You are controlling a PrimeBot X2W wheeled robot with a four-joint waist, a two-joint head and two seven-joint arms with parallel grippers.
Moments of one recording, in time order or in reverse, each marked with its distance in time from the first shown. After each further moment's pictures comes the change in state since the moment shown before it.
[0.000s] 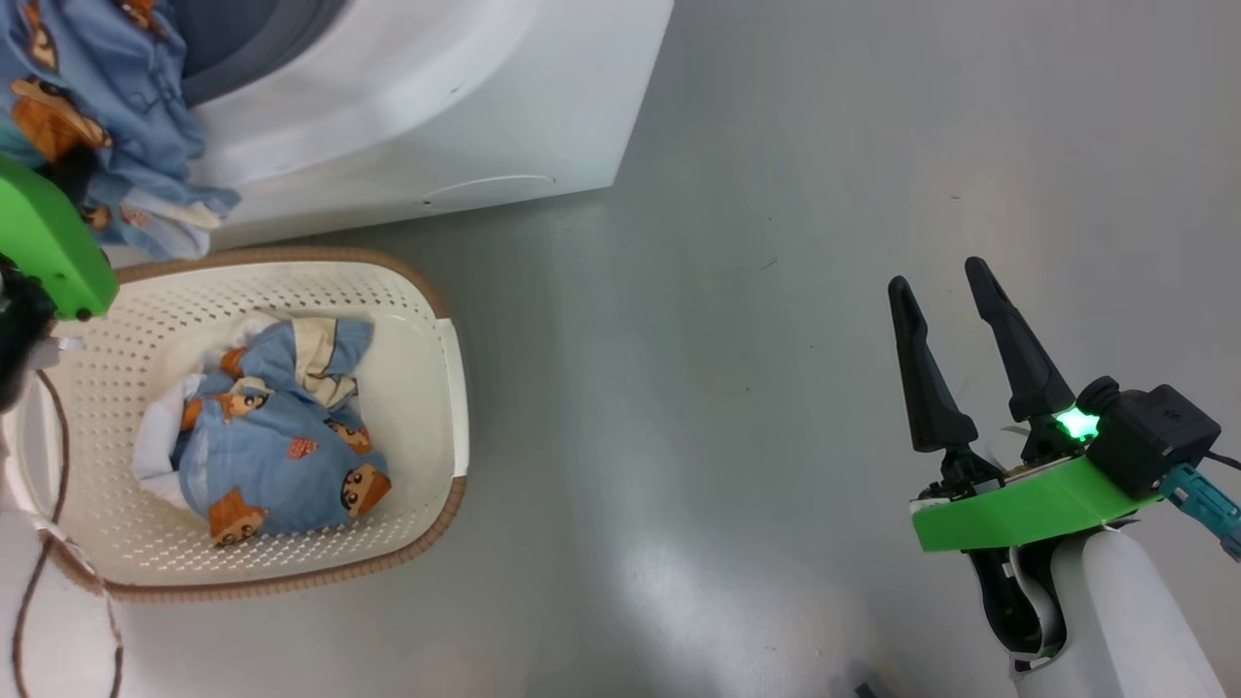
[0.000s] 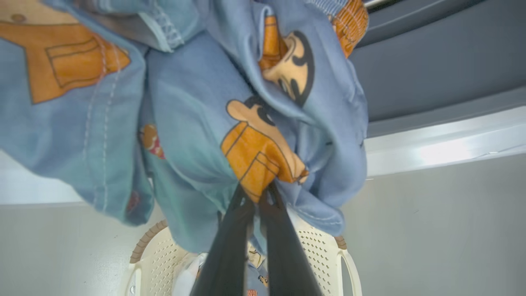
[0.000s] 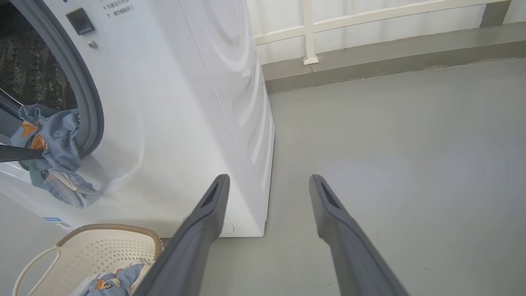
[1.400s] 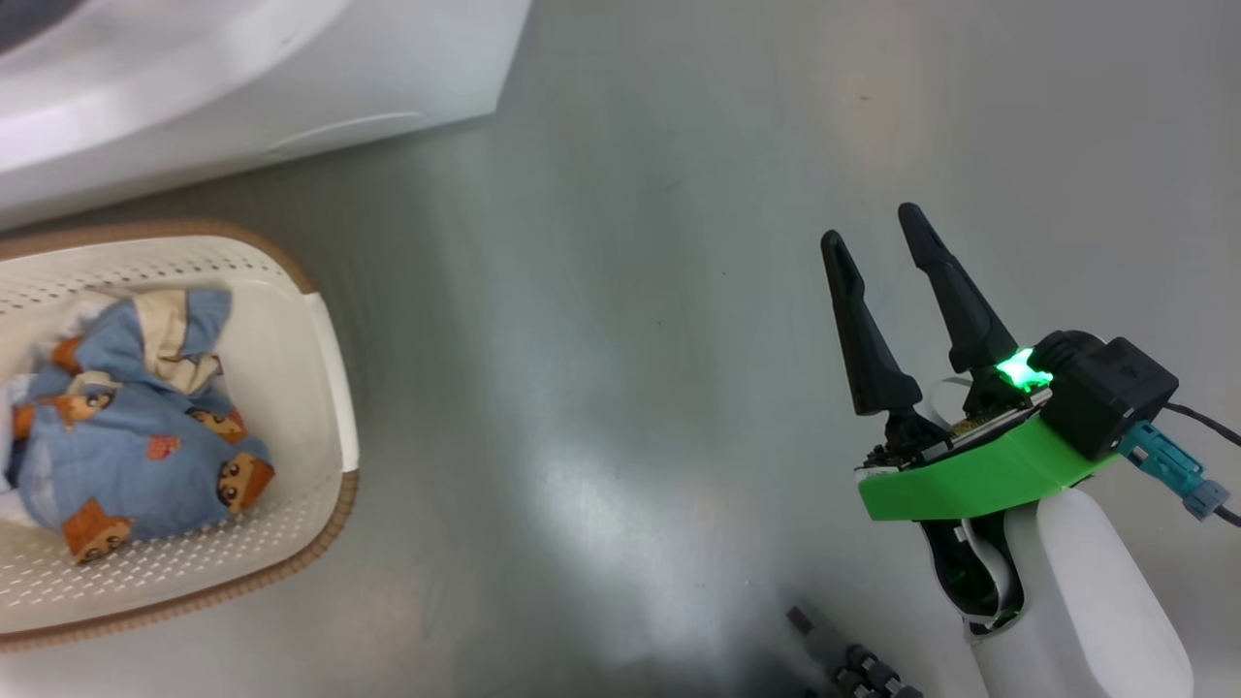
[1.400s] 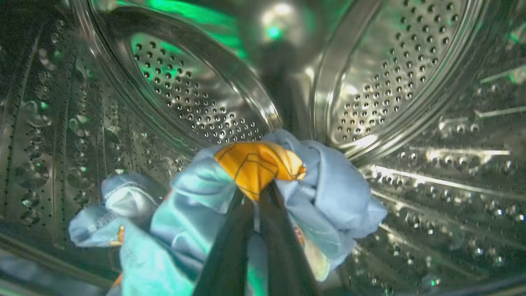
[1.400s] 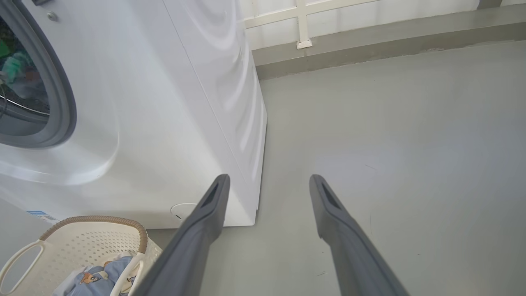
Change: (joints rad) left arm -0.461 0.051 0.035 0.155 0.271 0.184 -0.423; right arm -0.090 0.013 0.096 -0.011 0.039 0.000 0.000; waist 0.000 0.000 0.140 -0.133
